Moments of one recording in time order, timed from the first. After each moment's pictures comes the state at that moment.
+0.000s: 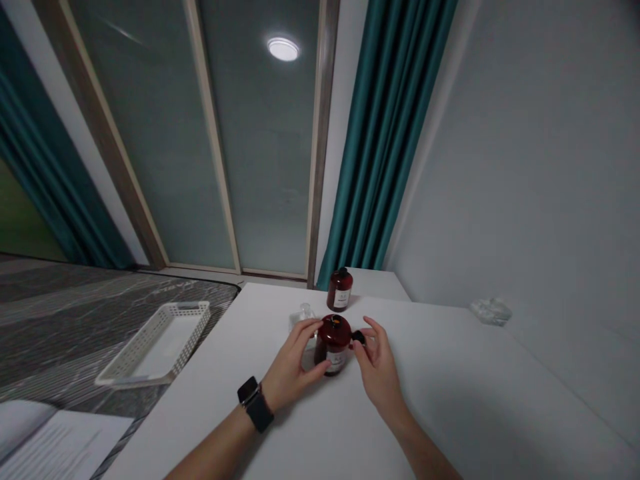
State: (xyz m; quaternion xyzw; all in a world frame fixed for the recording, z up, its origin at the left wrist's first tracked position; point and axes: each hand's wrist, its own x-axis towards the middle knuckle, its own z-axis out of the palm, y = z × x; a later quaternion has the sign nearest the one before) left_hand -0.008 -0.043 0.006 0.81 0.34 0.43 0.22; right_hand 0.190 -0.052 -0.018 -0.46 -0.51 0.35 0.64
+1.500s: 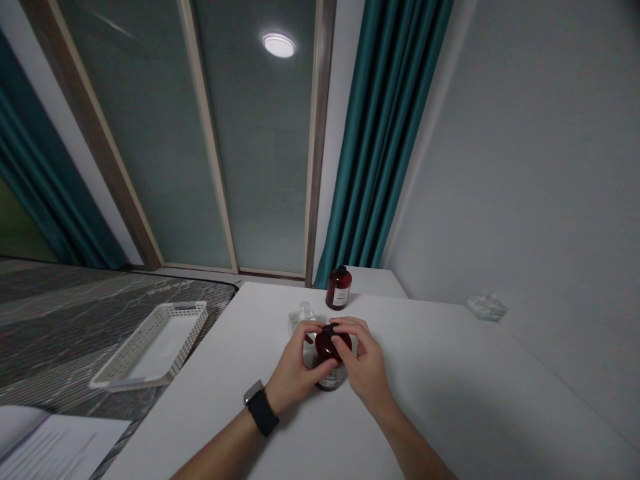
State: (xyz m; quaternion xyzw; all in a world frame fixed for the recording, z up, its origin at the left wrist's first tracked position) left_hand 0.005 -0.048 0.013 0.72 0.36 0.50 0.32; right_hand 0.162 -0.054 0.023 -0.37 -0.63 0.25 0.64
